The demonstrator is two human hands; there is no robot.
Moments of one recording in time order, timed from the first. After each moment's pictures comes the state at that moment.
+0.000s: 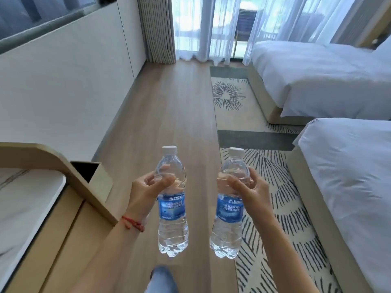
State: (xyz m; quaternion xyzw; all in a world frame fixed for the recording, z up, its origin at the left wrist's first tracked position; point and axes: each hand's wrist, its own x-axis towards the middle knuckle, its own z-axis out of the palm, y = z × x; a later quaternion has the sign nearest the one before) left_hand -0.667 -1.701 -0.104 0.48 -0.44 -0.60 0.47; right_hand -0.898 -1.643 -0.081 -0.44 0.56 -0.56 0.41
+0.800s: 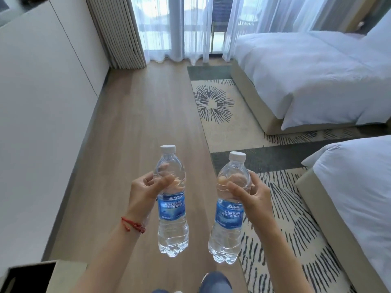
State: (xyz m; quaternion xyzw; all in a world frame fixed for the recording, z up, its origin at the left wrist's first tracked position) left_hand -0.770 -2.219 -0.109 0.45 -0.47 -0.63 0.42; right_hand -0.982 -2.118 -0.095 -0.38 0.58 -0.61 0.38
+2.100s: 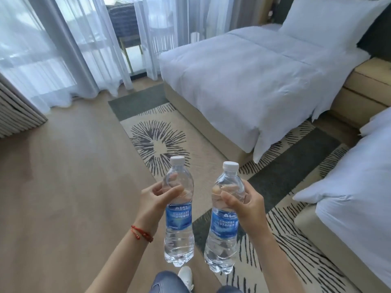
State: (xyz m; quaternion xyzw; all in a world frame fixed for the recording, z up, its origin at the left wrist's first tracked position) left_hand -1.198 -2.825 -0.123 0.35 -0.56 -0.71 0.23; right_hand -1.328 -2.658 -0.116 -0.22 0.64 -0.69 0.27
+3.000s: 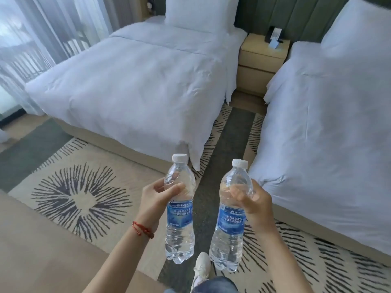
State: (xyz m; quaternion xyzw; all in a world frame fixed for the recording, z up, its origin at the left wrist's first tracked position) left_hand -1.519 -2.837 -0.126 0.19 -0.66 -0.73 0.02; right_hand -1.547 -2.616 -0.121 -0.02 0.71 -0.70 0.04
